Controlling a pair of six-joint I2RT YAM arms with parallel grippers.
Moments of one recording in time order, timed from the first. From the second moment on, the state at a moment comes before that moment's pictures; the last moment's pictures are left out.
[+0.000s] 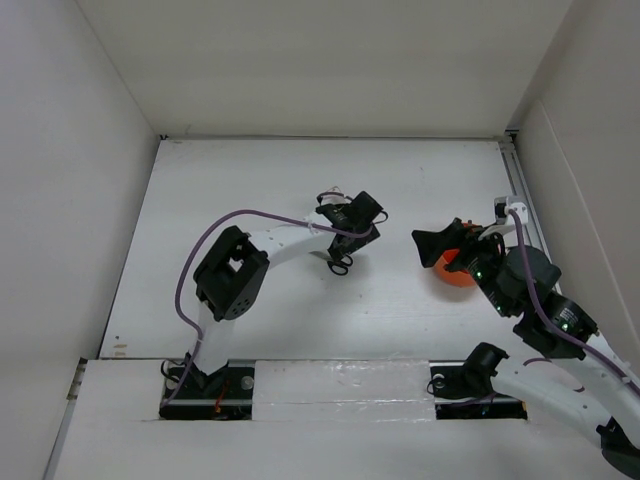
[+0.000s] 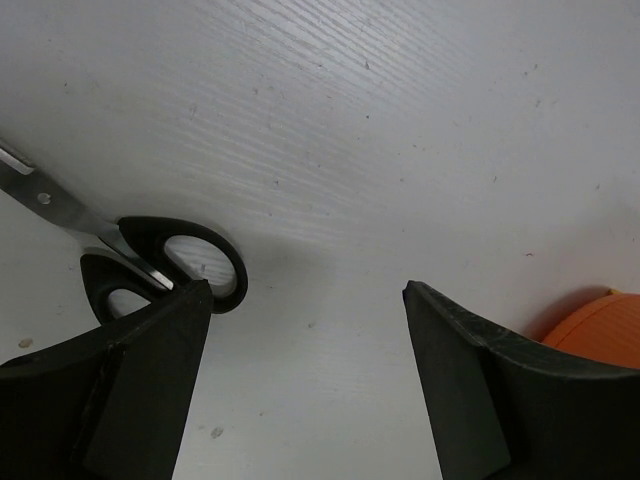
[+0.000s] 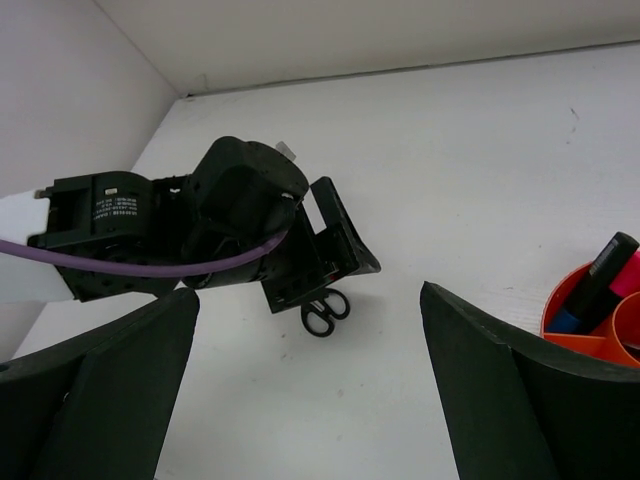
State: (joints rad) left arm -0.87 1.99 1.51 -0.60 -0.33 -1.28; right arm 0.79 0.58 0.91 -0.43 0.42 0.43
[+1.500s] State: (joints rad) left arm -0.84 2.05 1.38 -0.38 -0.15 -1.21; right arm 0.80 0.50 0.89 -0.43 0.42 0.44
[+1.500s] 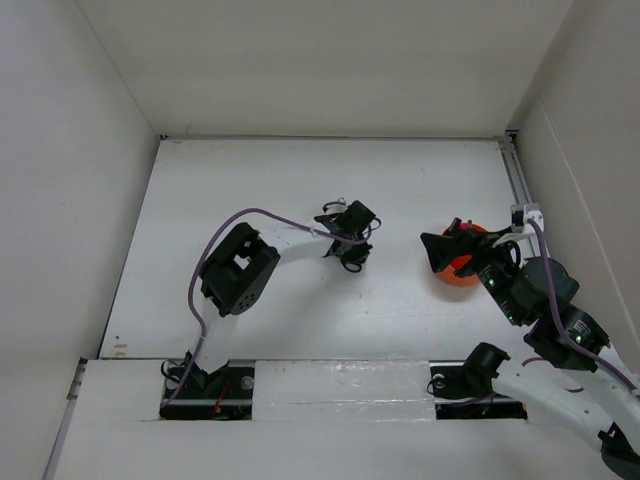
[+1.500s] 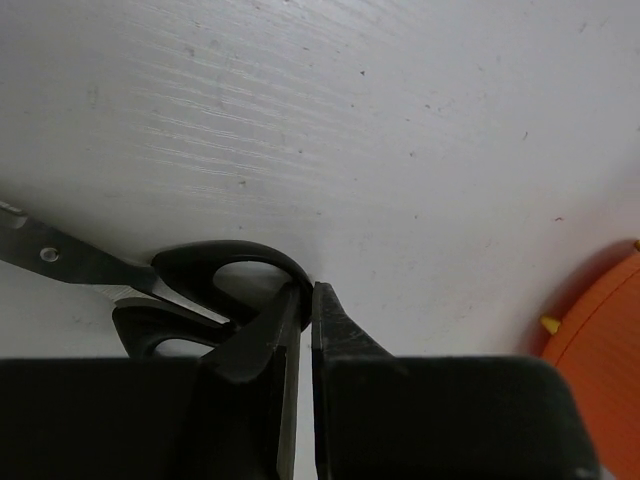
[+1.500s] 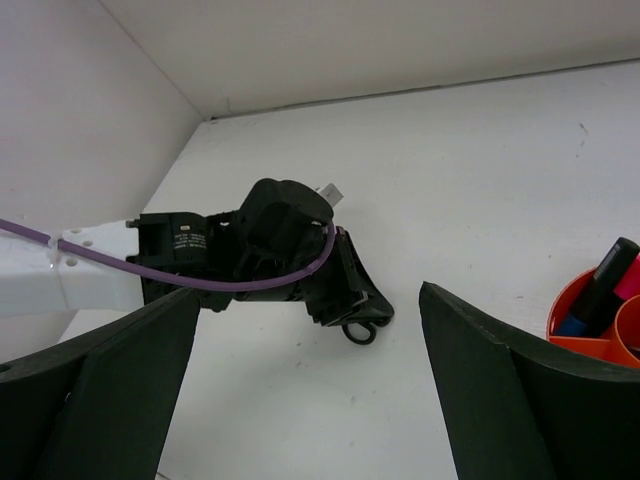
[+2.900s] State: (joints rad) left arm -0.89 2.09 1.42 -0.40 -0.29 -1.00; right arm 0.80 0.45 0.88 -0.42 0.38 0.44
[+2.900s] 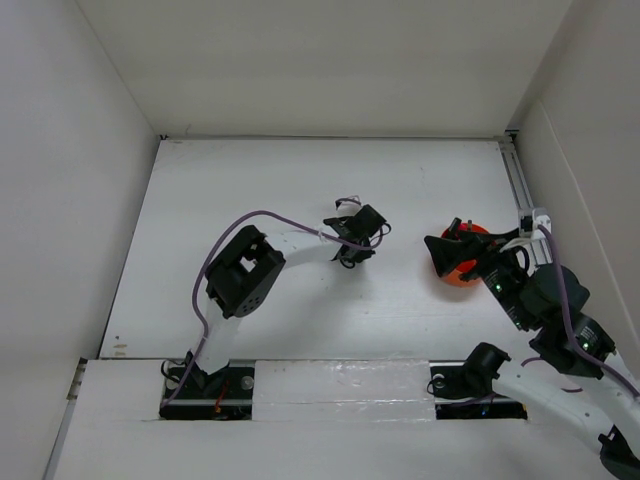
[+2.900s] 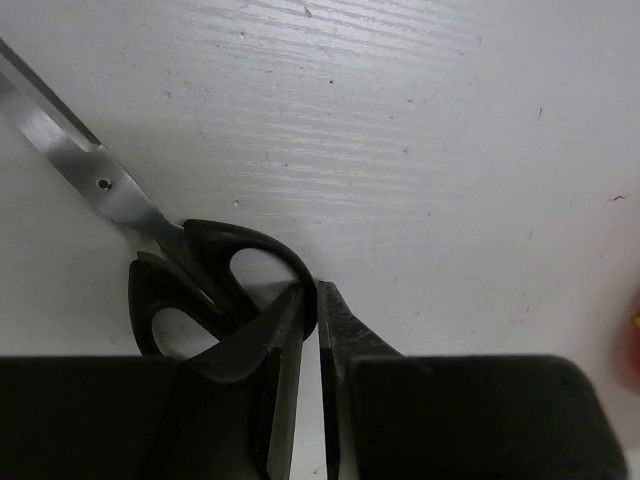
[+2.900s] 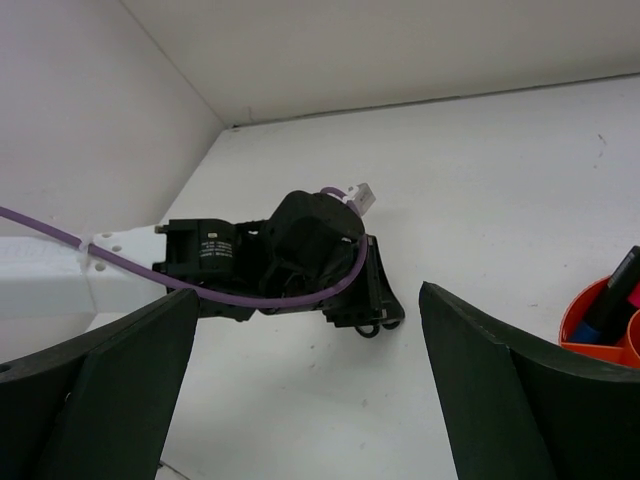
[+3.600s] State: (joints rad) left arm -0.90 2.09 1.39 -0.34 -0.29 -0.89; right arm 0.80 0.43 0.87 -0.42 0.36 0.44
